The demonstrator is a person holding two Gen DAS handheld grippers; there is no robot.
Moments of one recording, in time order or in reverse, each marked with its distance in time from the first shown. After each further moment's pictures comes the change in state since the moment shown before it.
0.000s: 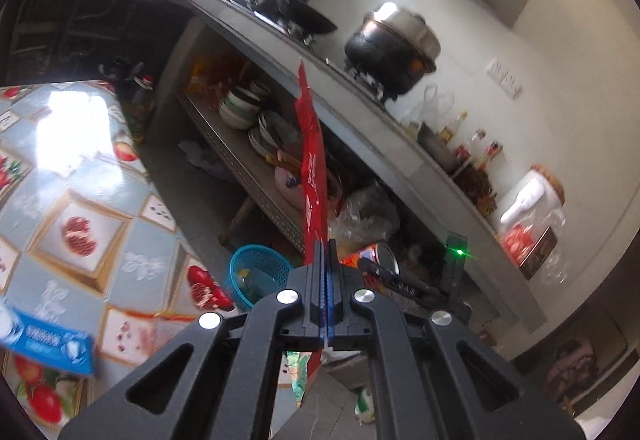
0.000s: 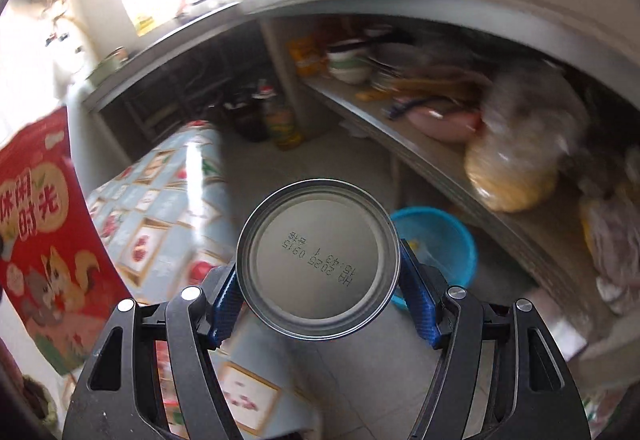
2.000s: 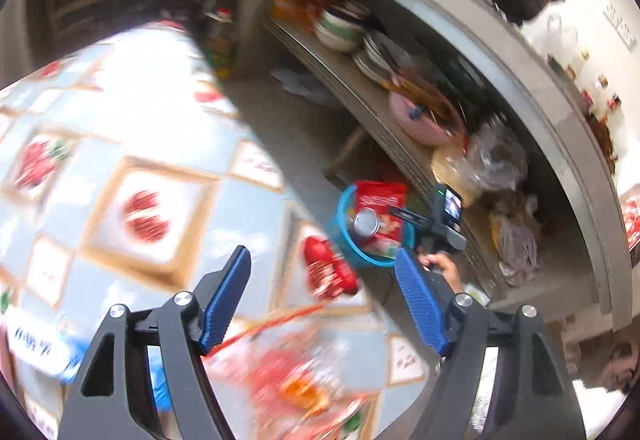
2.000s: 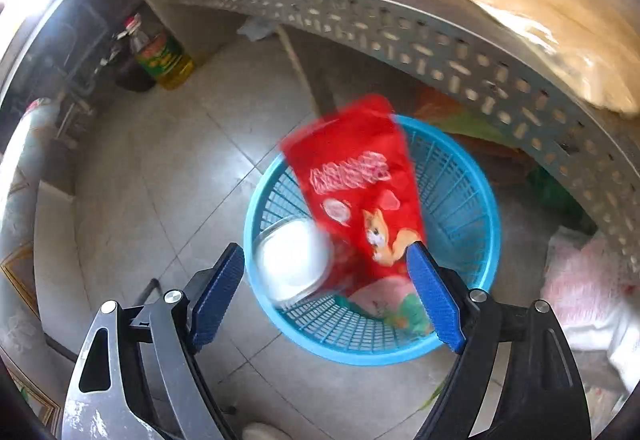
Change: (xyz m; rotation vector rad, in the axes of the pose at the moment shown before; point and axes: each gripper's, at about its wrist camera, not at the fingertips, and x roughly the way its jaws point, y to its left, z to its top) left arm 0.055 0.079 0.010 -0.038 0.240 0.393; right arm 0.288 -0.110 -0.018 0.221 0.292 -0.123
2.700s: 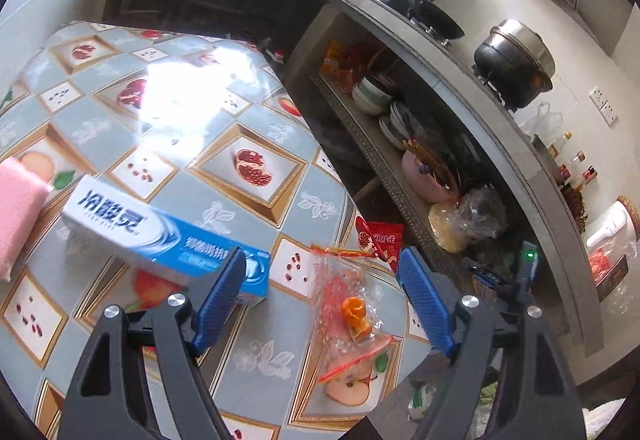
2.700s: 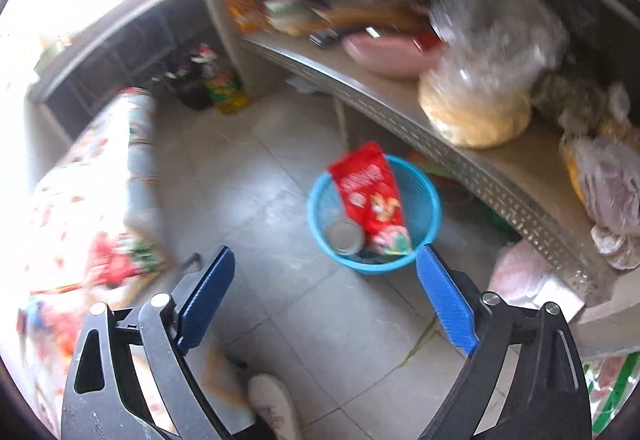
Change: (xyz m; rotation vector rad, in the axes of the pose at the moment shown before) left arm -0.103 0.090 -0.117 -0.205 -0.240 -0.056; right arm -0.243 0.062 -0.108 -0.207 -0.222 0.034
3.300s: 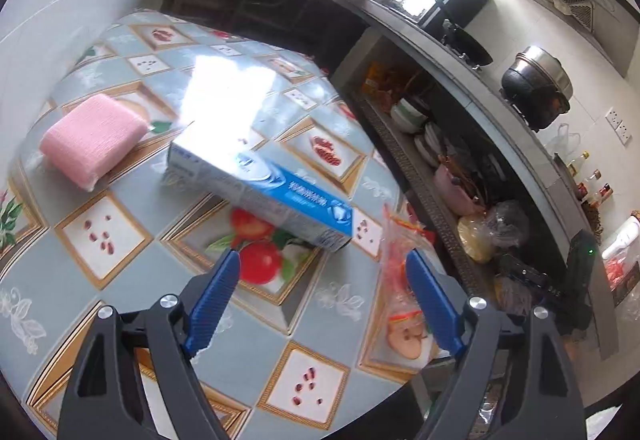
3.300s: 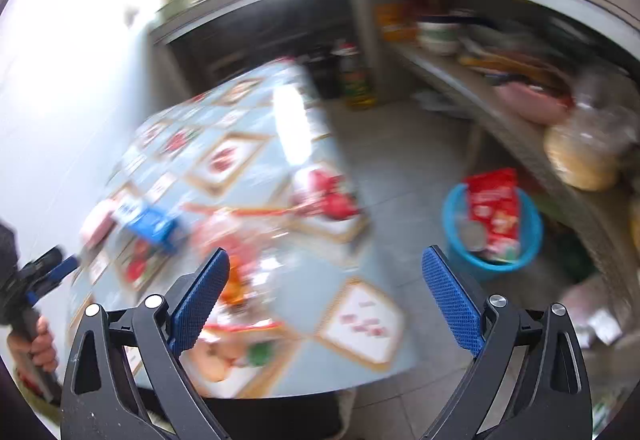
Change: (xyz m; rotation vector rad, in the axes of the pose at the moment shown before) left arm -0.056 0.055 -0.069 -0.067 -0.087 0.104; right arm -0.059 0.150 -0.059 -0.297 0.015 0.297
